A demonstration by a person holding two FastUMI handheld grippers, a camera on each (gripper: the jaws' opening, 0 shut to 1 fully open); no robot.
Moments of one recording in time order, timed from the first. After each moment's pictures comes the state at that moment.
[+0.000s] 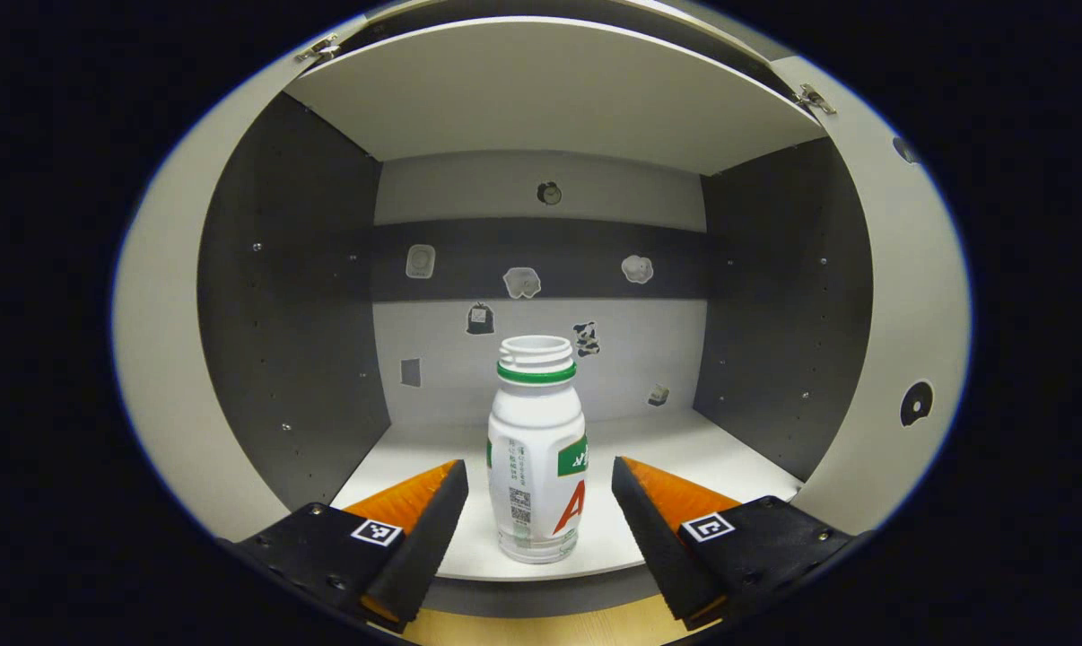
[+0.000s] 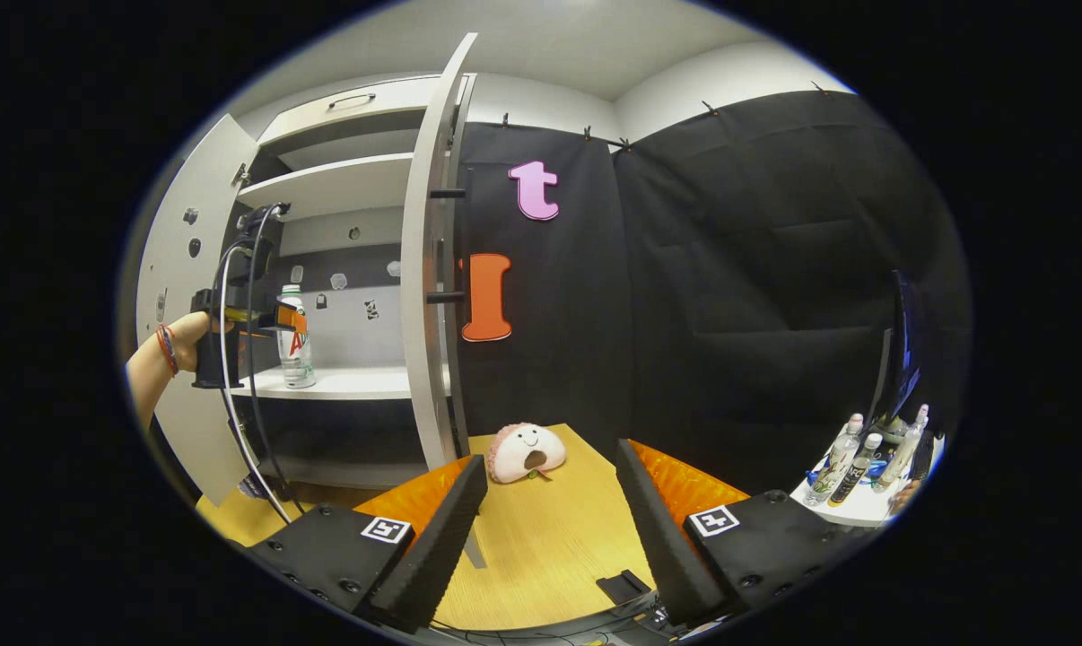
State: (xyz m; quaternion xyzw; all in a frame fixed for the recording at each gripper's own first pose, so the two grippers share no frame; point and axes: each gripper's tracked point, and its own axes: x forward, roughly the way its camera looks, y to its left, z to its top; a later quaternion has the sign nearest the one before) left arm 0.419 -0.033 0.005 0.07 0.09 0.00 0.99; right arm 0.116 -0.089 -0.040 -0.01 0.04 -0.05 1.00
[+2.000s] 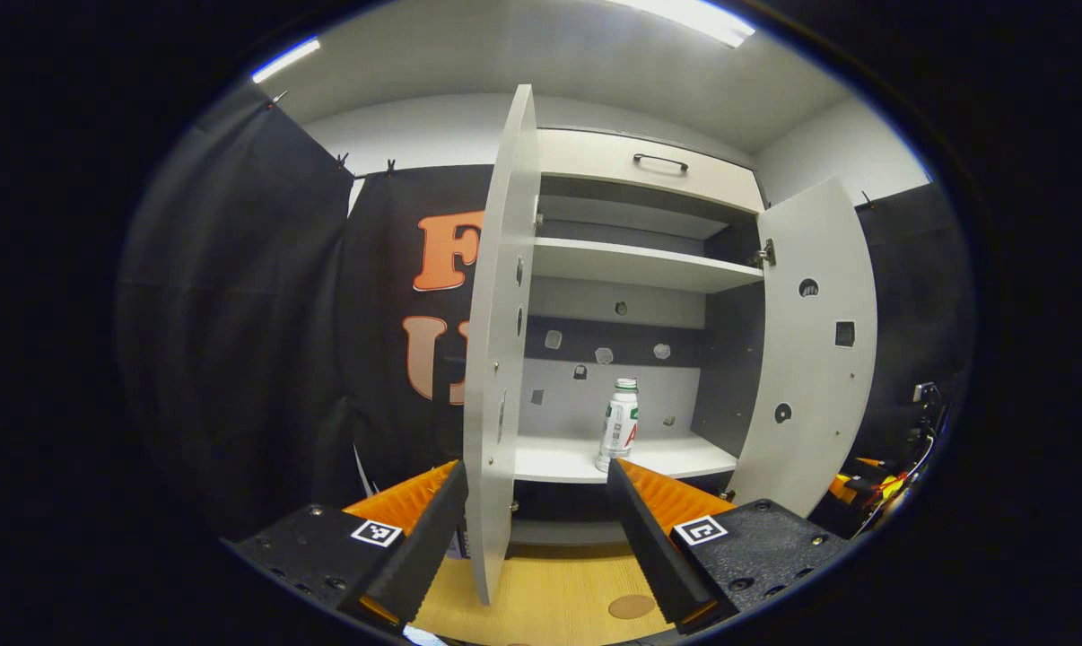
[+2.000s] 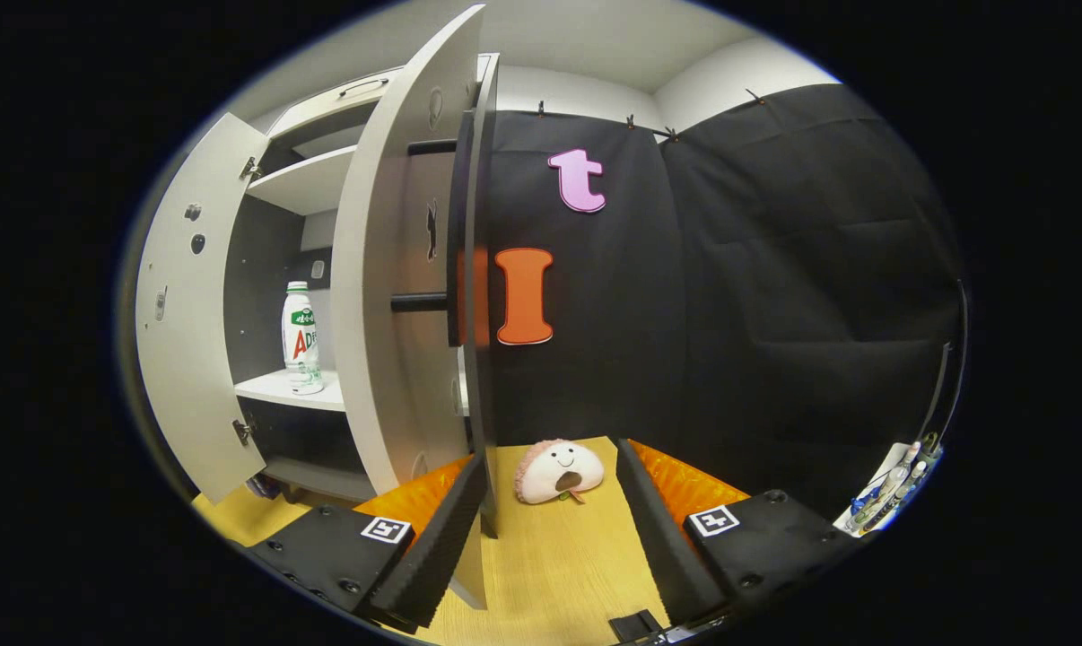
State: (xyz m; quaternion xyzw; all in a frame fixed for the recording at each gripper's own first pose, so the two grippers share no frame) left arm 0.077 0.080 0.117 0.03 0.01 0.05 1.00; right arm 0.220 -0.074 -0.038 -0.02 0.05 0.03 1.00
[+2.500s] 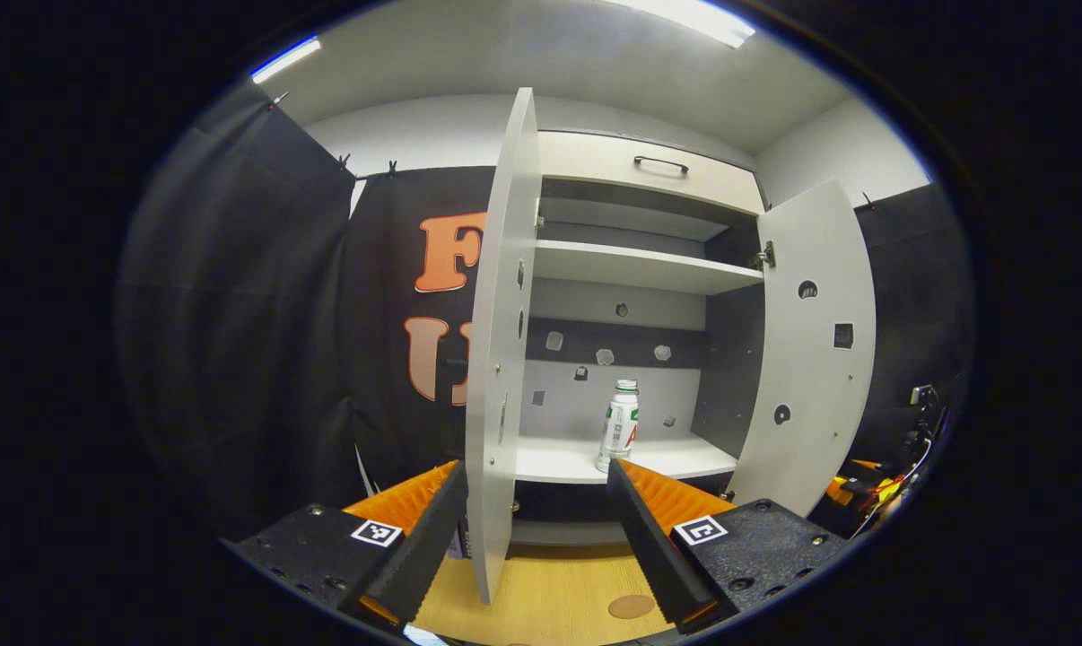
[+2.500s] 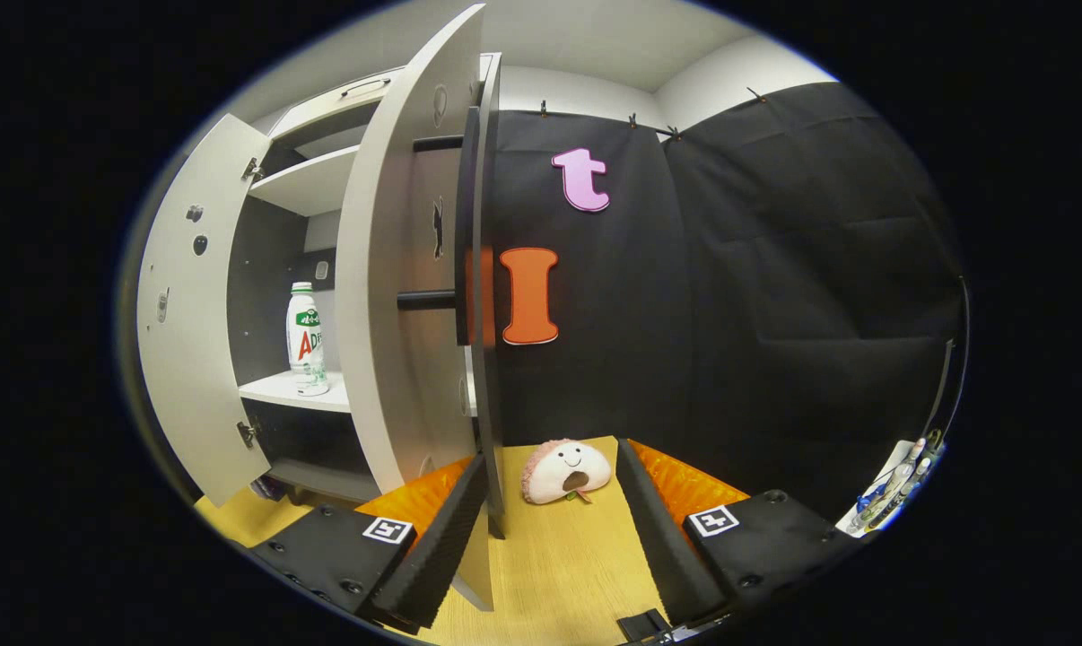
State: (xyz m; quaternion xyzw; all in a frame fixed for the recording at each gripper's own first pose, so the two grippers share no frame) left arm 0.074 0.077 0.121 0.03 0.01 0.05 1.00; right arm 0.219 -0.070 -0.037 -0.02 0.04 0.03 1.00
